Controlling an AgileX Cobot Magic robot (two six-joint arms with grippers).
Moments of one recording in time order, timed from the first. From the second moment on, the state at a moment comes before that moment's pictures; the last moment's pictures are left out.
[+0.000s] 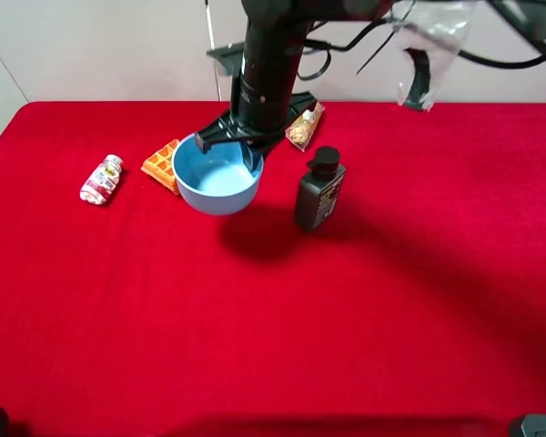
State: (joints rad) left arm -0.13 0.00 -0.49 -0.05 1.07 0.13; right arm 0.74 2.21 -1.77 0.08 1.01 0.06
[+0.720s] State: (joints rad) left arm -0.13 0.00 -0.49 -0.05 1.07 0.13; right arm 0.74 2.27 -1.76 0.04 0.96 -0.05
